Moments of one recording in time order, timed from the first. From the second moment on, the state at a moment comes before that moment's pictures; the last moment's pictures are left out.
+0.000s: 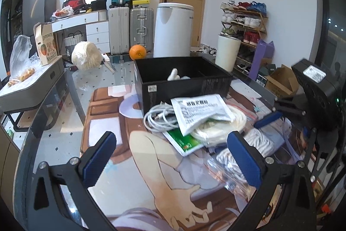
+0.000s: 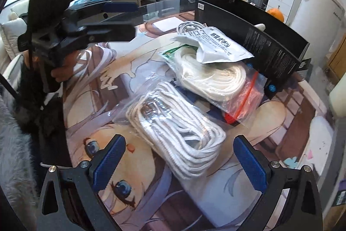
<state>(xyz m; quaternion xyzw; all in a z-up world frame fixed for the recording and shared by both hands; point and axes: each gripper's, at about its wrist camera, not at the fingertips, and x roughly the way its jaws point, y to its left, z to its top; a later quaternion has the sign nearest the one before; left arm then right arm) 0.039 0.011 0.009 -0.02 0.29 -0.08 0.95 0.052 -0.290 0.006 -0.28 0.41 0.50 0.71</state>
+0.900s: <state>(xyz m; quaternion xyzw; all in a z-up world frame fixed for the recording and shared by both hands) 0.029 0.008 -0.002 -0.02 0.31 -0.09 0.94 0.038 -0.255 -0.003 -0.31 0.41 0.56 0.65</state>
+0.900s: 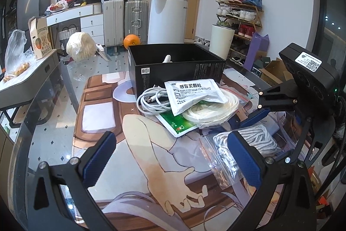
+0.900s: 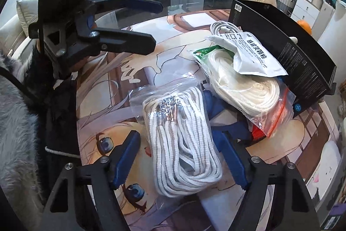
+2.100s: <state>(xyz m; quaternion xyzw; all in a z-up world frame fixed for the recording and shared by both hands) 0.075 -0.015 0.015 -0.05 0.31 -0.11 0.94 0.019 -0.358 0.050 -0.08 0.32 0.32 0.89</state>
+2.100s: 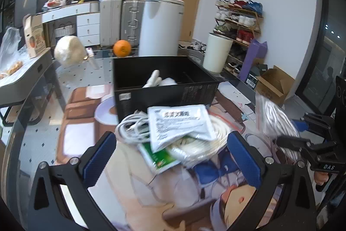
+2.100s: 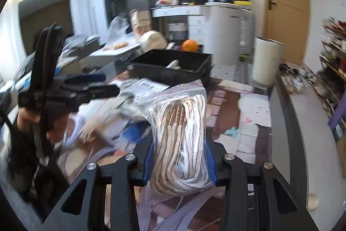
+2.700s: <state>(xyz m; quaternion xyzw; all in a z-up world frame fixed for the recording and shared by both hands) 0.128 -0.032 -0.001 -0.06 0.37 -0.14 0.92 0.049 -0.367 0.045 -0.05 0.34 0.30 0.89</state>
